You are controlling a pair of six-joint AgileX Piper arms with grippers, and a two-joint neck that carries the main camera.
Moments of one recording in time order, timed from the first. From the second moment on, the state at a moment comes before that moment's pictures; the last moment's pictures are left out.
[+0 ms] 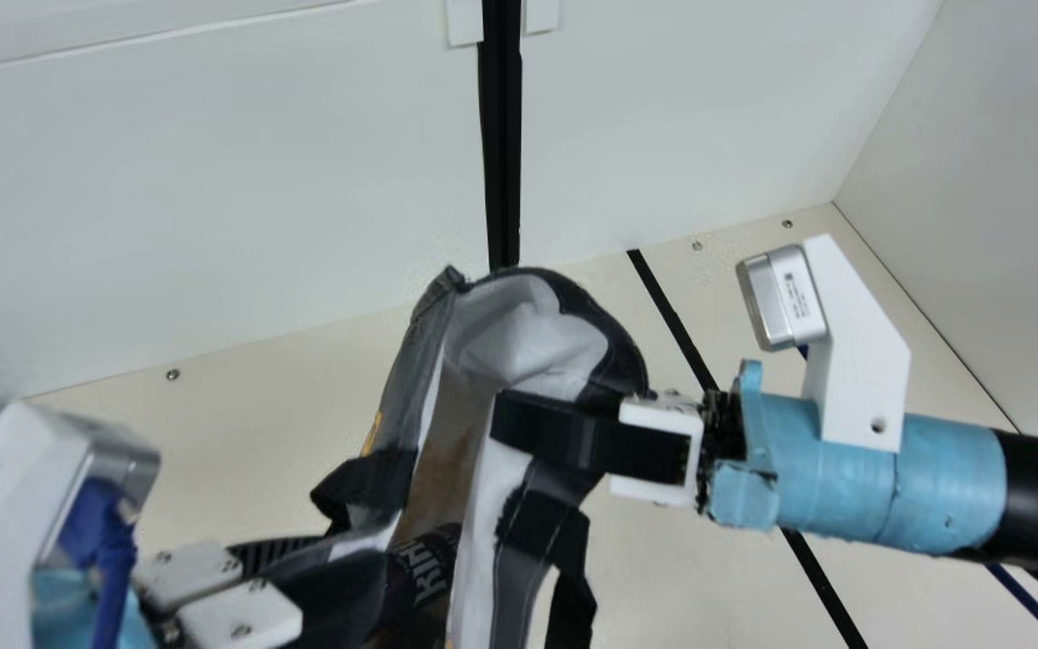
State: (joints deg) left arm -35.4 75.6 -95.2 -34.0 69.9 6.2; right arm -10.9 58.8 -65.7 79.6 69.4 -25.1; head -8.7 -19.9
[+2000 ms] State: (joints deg) left arm -27.4 118.6 -130.6 -30.3 59.9 20.0; right arm -12.7 97.7 -81.4 74.3 69.9 -59.4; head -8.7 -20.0
